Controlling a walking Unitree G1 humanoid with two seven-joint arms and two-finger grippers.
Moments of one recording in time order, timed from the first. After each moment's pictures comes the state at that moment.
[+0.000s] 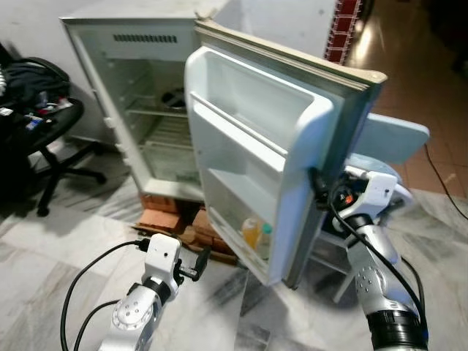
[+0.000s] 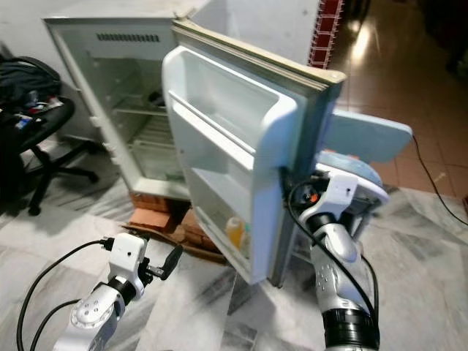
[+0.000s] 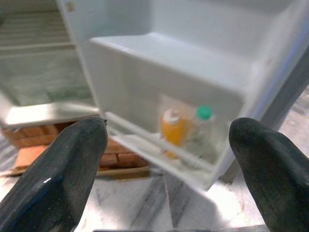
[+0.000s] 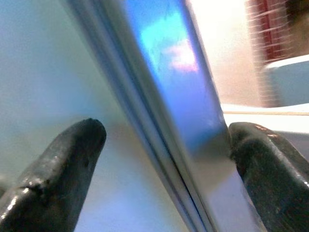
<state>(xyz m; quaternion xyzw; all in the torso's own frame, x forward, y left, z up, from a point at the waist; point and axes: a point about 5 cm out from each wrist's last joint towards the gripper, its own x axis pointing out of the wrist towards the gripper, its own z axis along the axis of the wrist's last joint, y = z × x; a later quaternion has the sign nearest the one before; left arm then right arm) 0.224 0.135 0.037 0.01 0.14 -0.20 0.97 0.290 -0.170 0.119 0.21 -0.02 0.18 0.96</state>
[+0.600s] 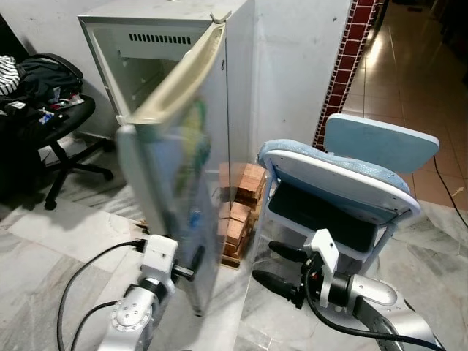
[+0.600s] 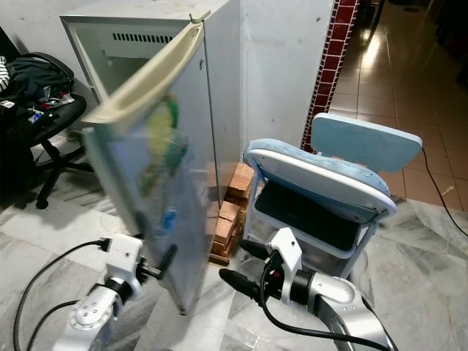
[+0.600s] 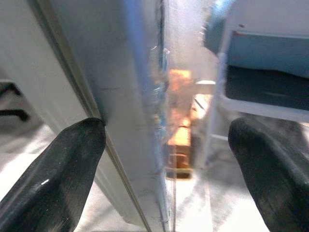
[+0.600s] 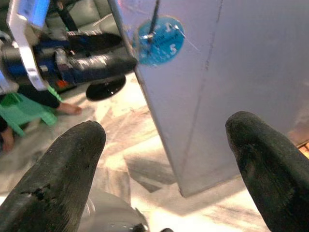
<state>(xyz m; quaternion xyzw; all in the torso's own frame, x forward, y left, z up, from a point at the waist) 0.223 0.155 0.037 0.05 0.12 -0.12 0.98 0.223 -0.147 0.064 0.05 0.16 0.48 0.86</state>
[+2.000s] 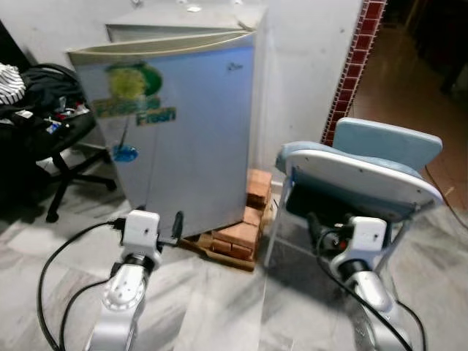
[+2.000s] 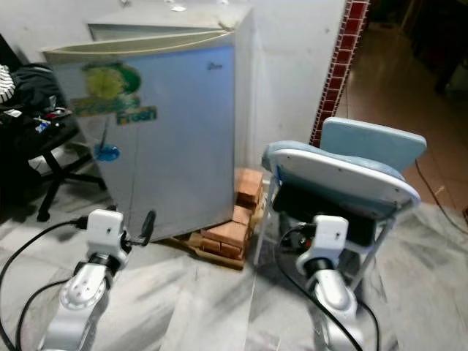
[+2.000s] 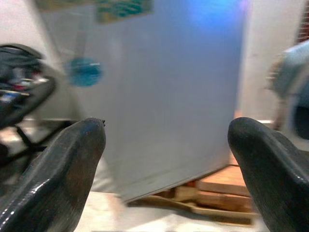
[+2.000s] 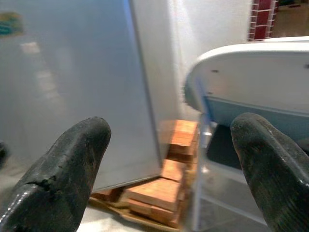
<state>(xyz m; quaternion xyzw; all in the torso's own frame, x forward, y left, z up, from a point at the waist) 0.252 0.178 0.064 0.07 0.05 -0.03 1.00 0.254 -0.166 0.063 0.08 0.05 0.03 1.00</state>
